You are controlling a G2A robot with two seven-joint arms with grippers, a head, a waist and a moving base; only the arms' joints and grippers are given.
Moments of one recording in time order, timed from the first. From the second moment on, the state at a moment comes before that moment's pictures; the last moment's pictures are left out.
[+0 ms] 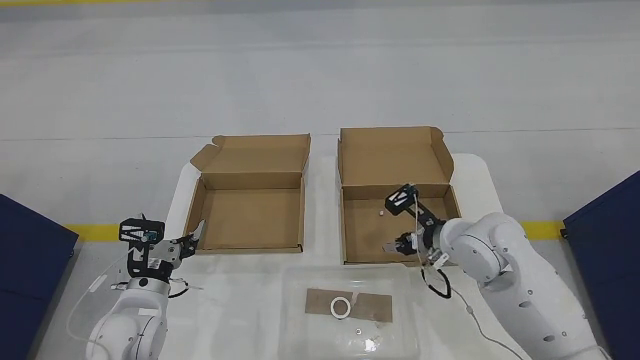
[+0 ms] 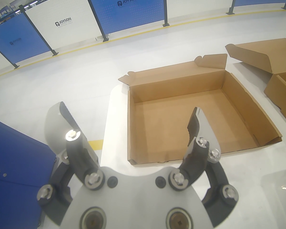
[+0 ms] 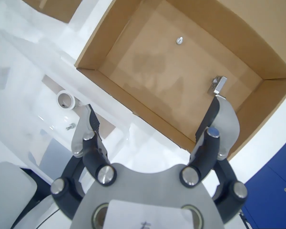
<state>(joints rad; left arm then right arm) 1.73 -1.15 -1.60 -1.80 1.33 0.00 0.00 -1.25 -1.02 1.22 -1.85 -0.93 -0.12 1.19</state>
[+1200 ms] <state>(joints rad) 1.73 -1.15 -1.60 -1.80 1.33 0.00 0.00 -1.02 -0.93 0.80 -2.02 -0.73 -0.48 1.34</state>
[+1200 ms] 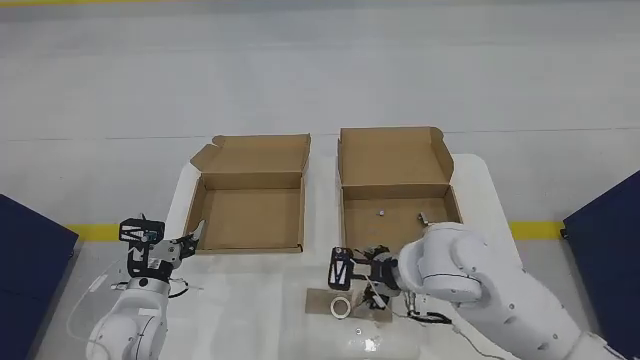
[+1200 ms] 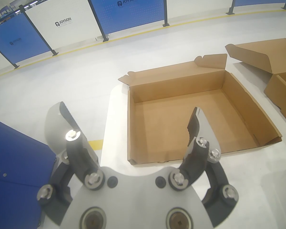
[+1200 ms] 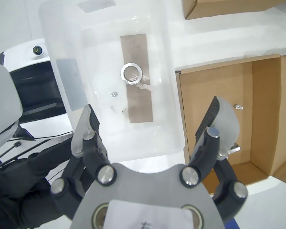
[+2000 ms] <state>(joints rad) 1.73 -1.15 -1.60 -1.80 1.33 0.00 0.00 -0.84 -0.90 0.47 -1.99 -0.67 -0.39 1.43</state>
